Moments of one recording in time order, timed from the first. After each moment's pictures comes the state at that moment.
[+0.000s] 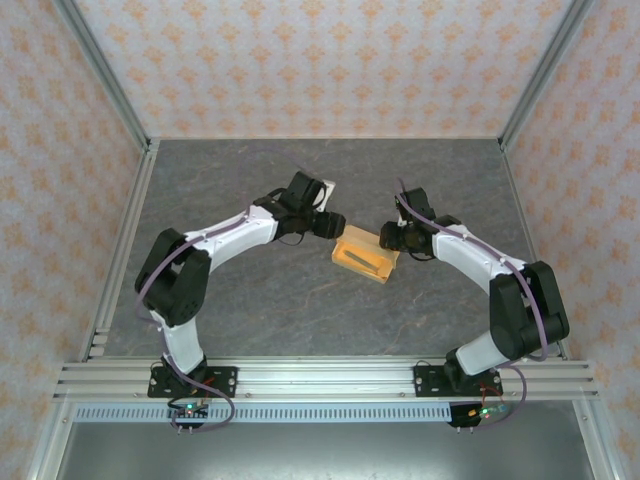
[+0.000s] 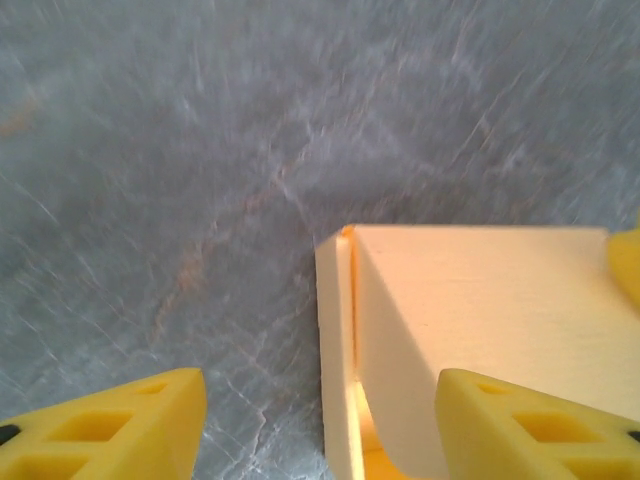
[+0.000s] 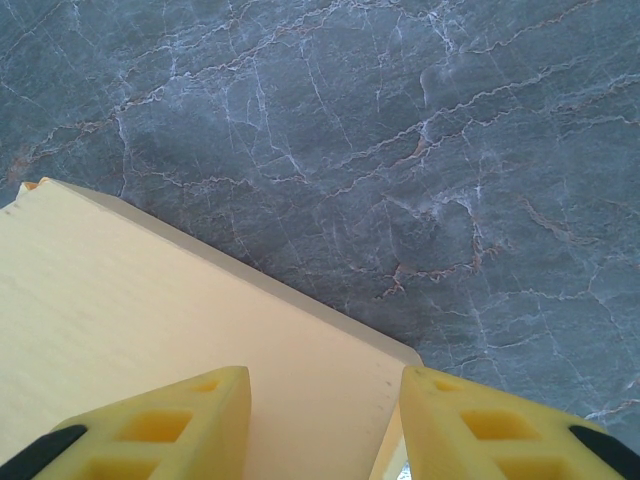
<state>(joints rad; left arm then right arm) -0.57 1.84 1.32 -0.38 0.17 -0.31 0.35 1.50 0.93 -0.47 -0.02 0.41</state>
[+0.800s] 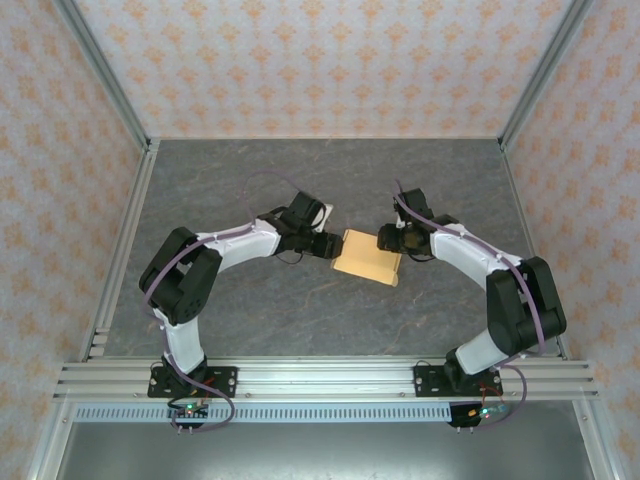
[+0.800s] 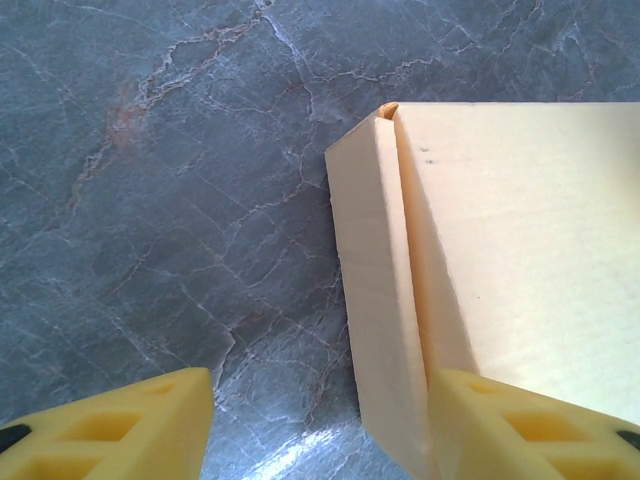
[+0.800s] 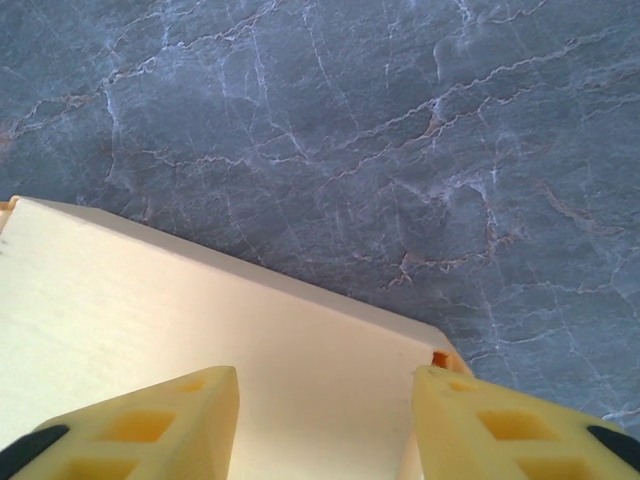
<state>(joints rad) -0.59 1.85 1.17 -0.28 0.23 -0.38 0.35 1.52 0.94 -0.49 -0.04 0.40</state>
